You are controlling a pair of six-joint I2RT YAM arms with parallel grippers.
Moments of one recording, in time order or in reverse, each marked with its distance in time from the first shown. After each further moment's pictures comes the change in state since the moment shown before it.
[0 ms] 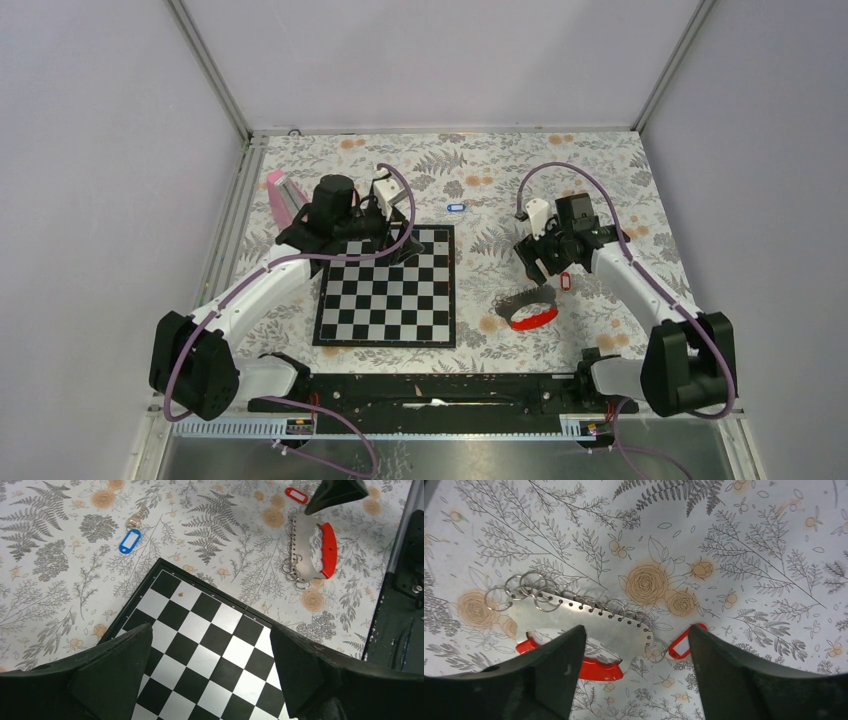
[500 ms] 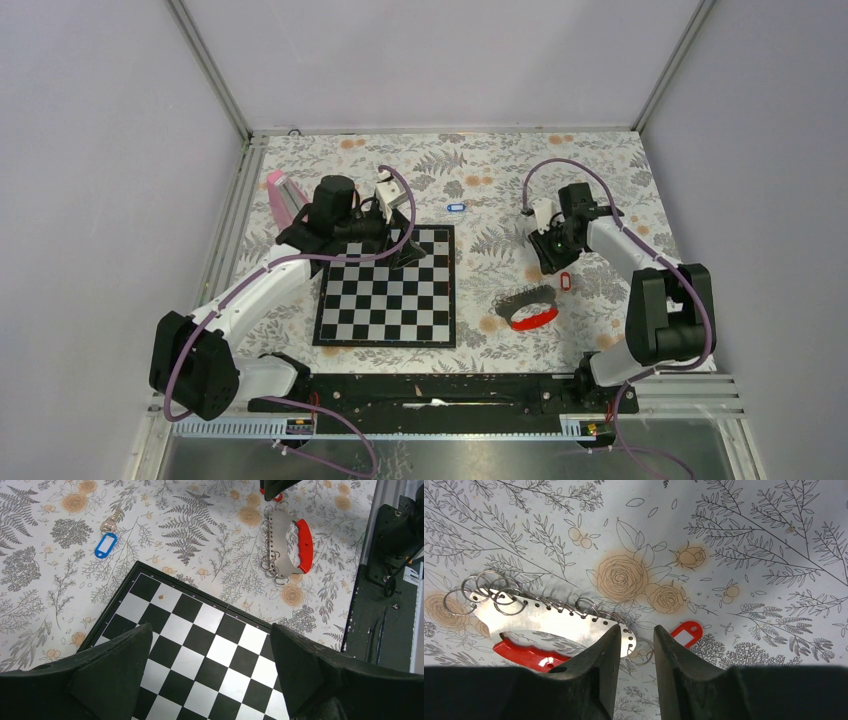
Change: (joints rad) left arm 0.000 0.000 0.000 -0.022 0.090 0.000; right arm -0.093 0.267 0.109 -0.069 -0.011 -0.016
